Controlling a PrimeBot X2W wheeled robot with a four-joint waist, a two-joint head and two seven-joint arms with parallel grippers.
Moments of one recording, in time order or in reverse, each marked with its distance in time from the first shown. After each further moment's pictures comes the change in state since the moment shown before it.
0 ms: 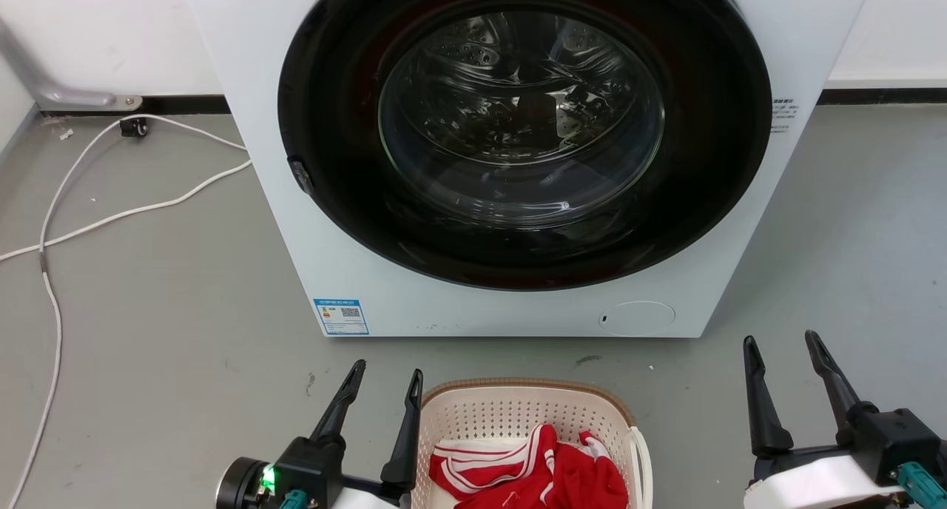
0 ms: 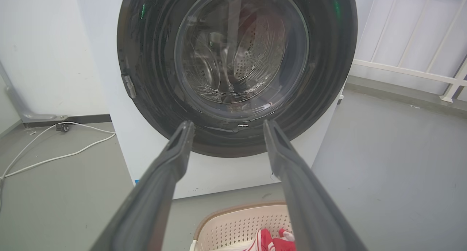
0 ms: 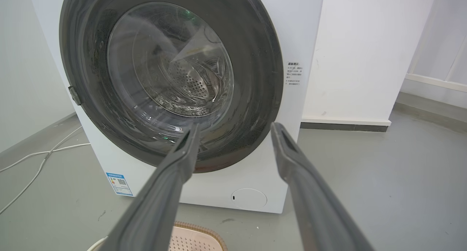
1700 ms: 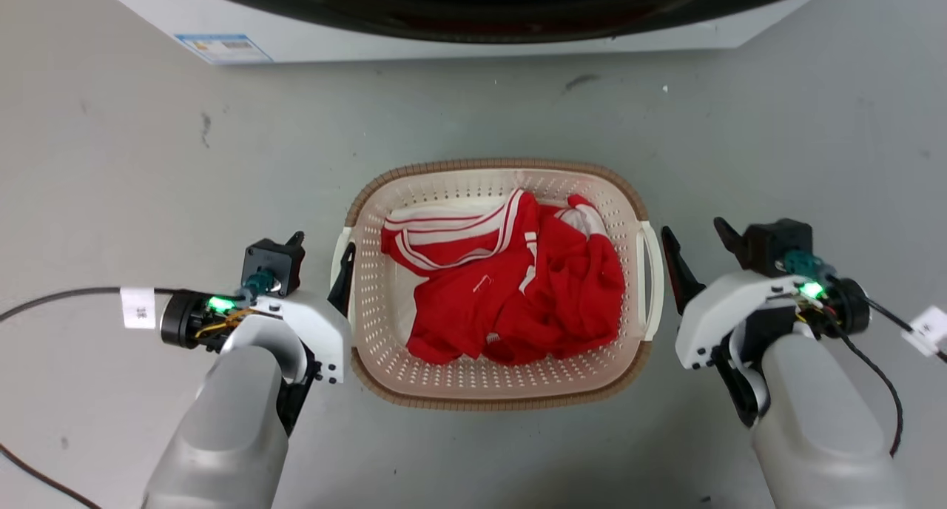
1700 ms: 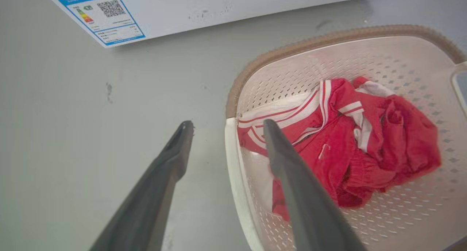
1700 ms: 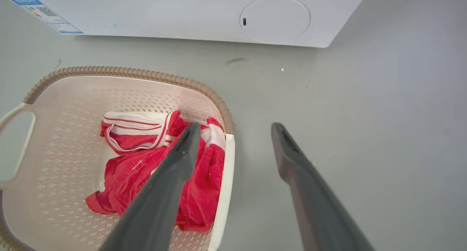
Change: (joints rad) left arm -0.659 0.105 0.026 0.783 -0.006 -0.081 0.030; right arm -0.593 -0.002 0.108 0.664 0.026 0.000 0.117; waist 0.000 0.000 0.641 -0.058
